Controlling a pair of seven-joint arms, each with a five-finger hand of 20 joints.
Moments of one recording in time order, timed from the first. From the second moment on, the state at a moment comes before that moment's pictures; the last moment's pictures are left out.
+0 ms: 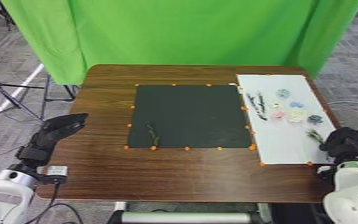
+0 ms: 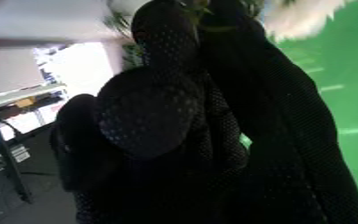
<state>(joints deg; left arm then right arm) 124.5 -57.2 -107.8 -113.0 76.1 -5.3 6.6 -116.4 -39.9 88.8 -109.4 -122.6 19.1 43.8</state>
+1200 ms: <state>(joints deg) 123.4 -56.1 -108.4 -113.1 75.8 -6.4 6.0 -68.9 -46.6 42.8 -109.8 -116.6 14.4 35.4</state>
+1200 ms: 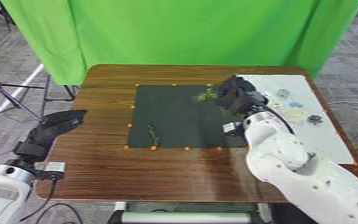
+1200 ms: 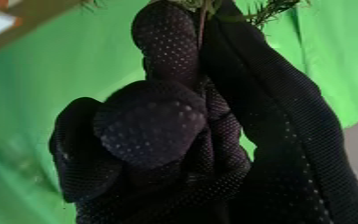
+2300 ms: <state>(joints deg) 122.9 -55.9 -107.6 -113.1 75.9 -7.9 5.1 -67.0 -60.2 33.0 -102.0 -115.0 7.1 39.3</state>
